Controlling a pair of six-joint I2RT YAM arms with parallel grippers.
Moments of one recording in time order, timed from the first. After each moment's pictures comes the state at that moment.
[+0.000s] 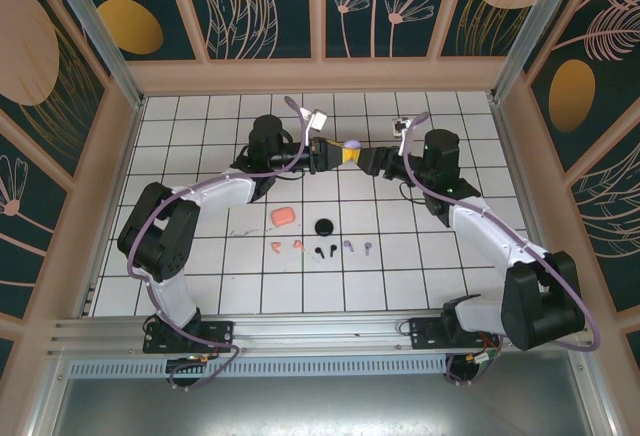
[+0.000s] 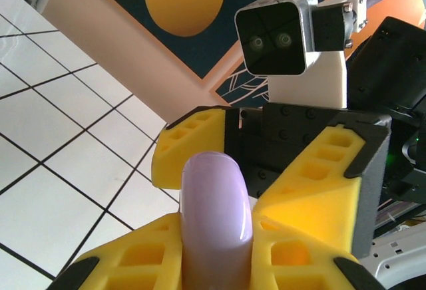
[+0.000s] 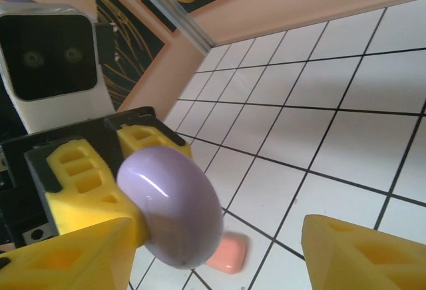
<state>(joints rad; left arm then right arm) -0.55 1.80 1.12 0.61 0.92 -0.68 0.31 1.29 0.79 0.21 -0.66 0.52</state>
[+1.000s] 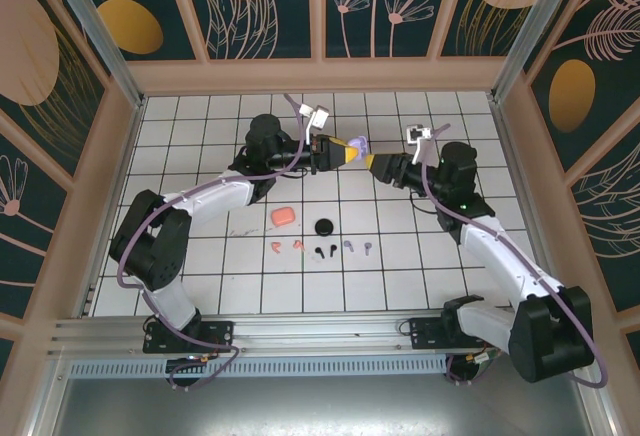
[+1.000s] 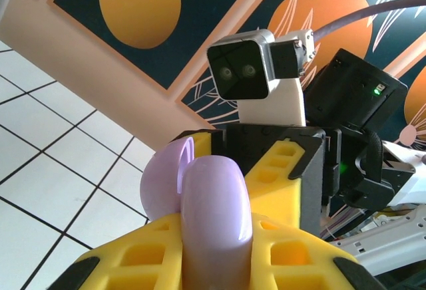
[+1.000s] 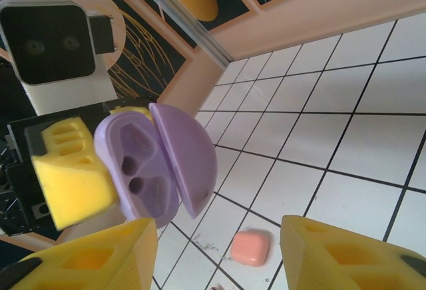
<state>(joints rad) -0.58 1.74 1.12 0.65 0.94 -0.72 0.28 1.12 0.70 0.23 -0.71 0.60</state>
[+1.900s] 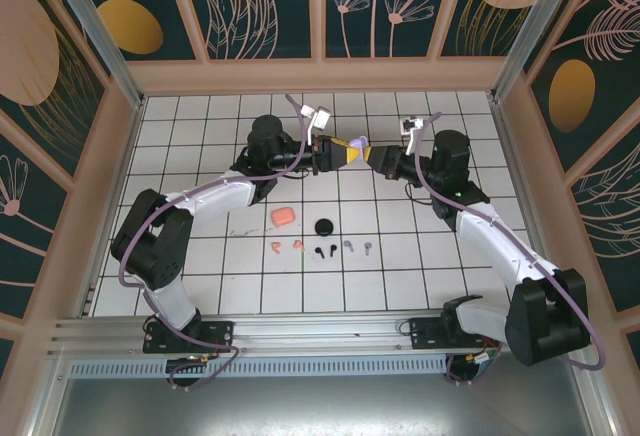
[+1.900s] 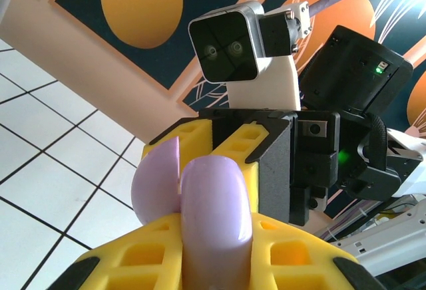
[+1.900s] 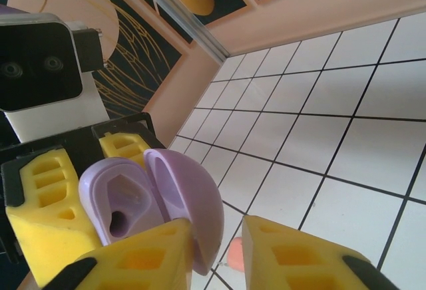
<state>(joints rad) -0.59 1.75 1.12 0.66 0.93 -0.73 0.29 1.20 0.79 0.19 -0.70 0.57</state>
